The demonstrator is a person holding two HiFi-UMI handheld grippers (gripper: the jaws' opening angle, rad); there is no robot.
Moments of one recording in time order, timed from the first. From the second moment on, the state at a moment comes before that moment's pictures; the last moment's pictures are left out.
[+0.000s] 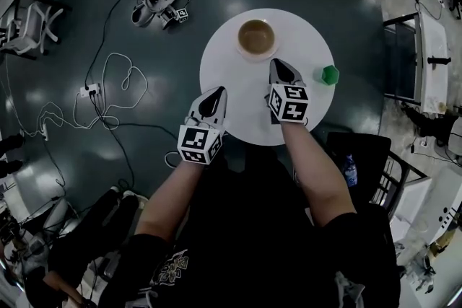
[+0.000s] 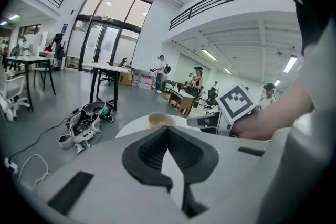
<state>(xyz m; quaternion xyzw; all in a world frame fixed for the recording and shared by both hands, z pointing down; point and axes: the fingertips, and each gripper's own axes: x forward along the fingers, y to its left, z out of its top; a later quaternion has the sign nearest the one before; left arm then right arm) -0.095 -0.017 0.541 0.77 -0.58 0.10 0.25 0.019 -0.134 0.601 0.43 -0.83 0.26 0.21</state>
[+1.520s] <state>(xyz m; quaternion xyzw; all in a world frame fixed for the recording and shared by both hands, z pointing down) -0.081 -0.067 0.579 0.77 -0.57 0.14 0.25 -0.003 -0.175 0.665 0.41 -0.68 0.61 0.08</state>
